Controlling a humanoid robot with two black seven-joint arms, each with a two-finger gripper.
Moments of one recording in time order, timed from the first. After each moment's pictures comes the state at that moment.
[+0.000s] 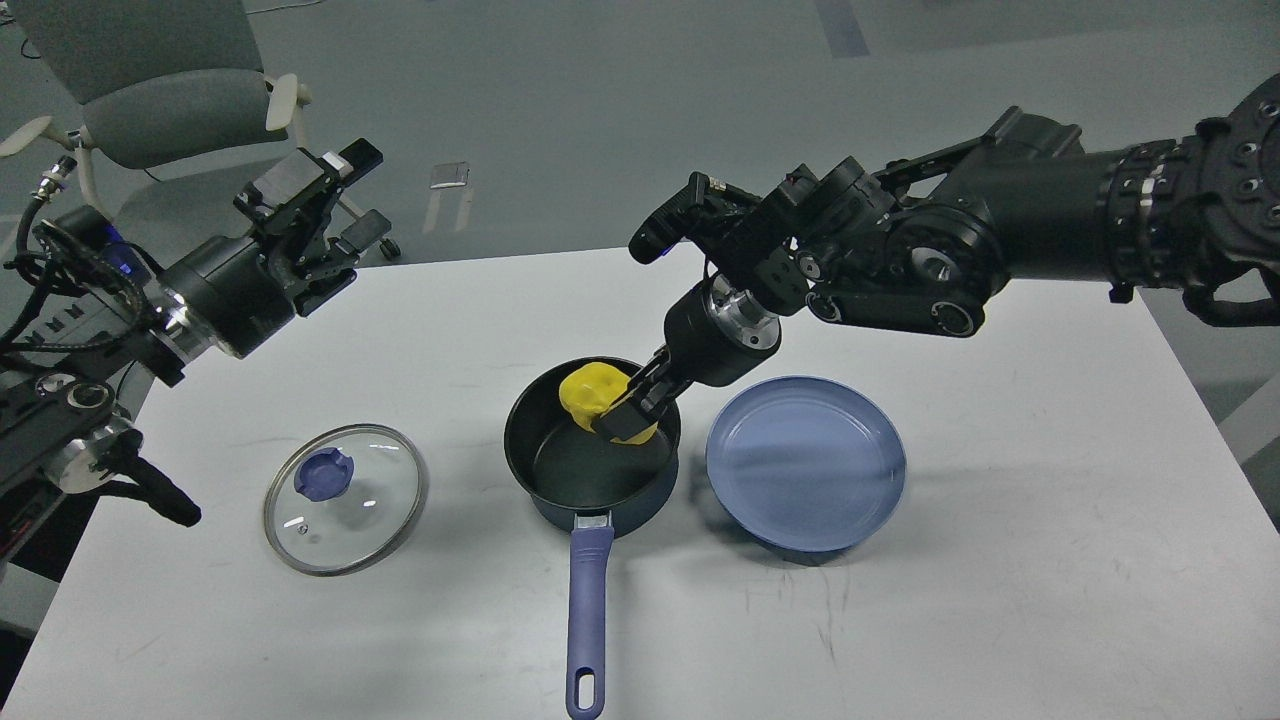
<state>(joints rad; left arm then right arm) -0.76 0.84 -0.53 -1.25 0.68 -0.25 -0.49 1.61 0.00 -0.61 0.89 -0.99 0.40 0.49</state>
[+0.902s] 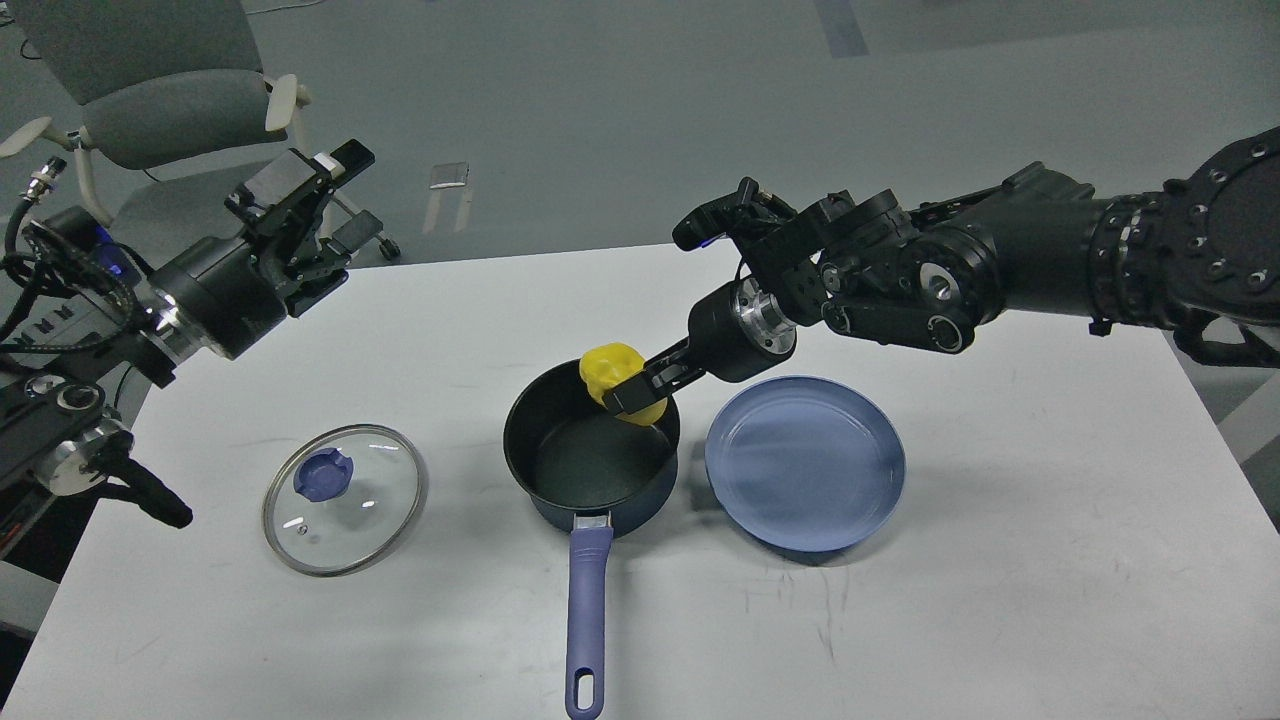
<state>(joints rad) -0.76 0.86 -0.53 -1.26 0.68 -0.25 -0.49 1.51 0.00 -0.65 0.80 -0.81 0.36 0.49</state>
